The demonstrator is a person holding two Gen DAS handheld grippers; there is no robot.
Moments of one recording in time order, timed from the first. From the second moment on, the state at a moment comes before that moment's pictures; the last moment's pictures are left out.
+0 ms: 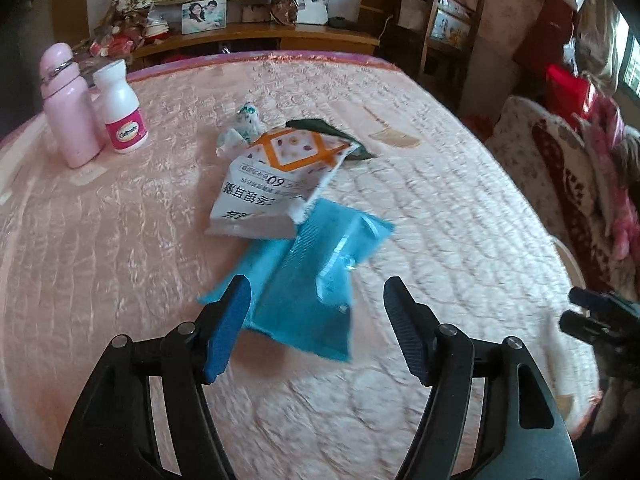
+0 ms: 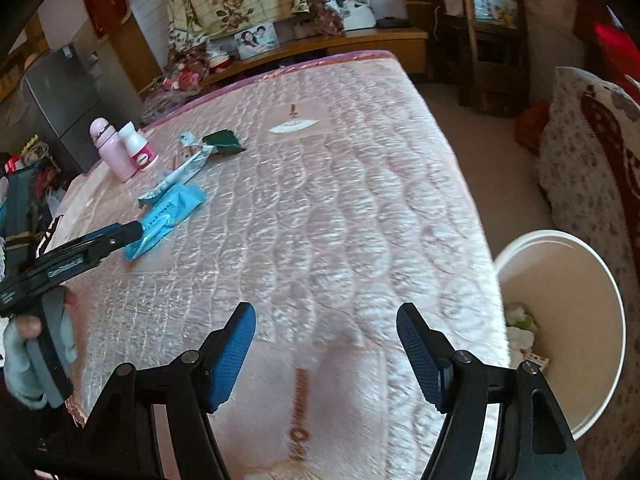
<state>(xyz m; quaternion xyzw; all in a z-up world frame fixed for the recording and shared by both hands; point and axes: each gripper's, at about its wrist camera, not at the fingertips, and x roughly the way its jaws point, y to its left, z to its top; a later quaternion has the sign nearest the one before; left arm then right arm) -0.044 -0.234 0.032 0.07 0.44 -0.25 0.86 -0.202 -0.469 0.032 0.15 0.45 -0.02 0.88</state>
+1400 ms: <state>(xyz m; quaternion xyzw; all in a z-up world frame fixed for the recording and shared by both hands) -0.018 -0.095 0.038 0.02 0.45 -0.15 0.88 0.023 -0.340 0.021 0.24 0.48 0.09 0.84</state>
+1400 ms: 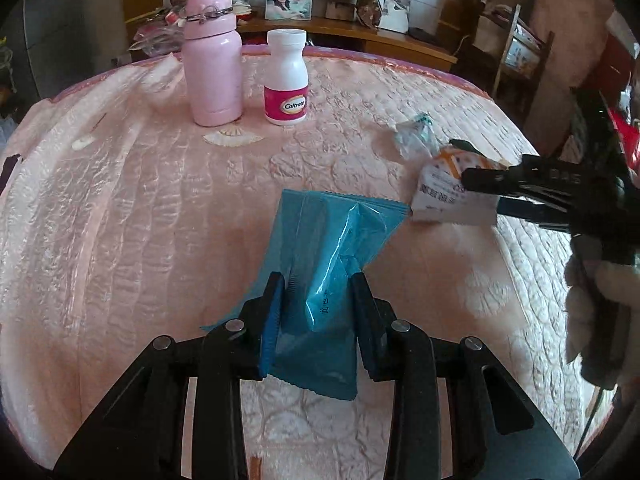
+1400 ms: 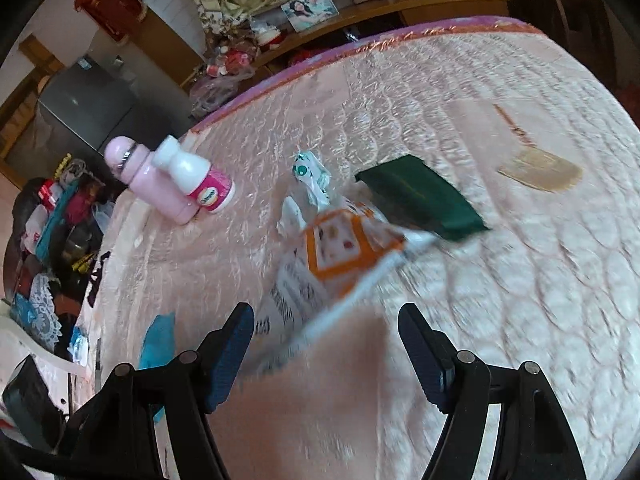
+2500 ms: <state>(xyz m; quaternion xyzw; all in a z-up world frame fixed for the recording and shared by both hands) -0.076 -0.149 0.044 0.03 0.45 -0.18 0.87 -0.093 -0.410 0.044 0.20 0.47 0.05 0.86</state>
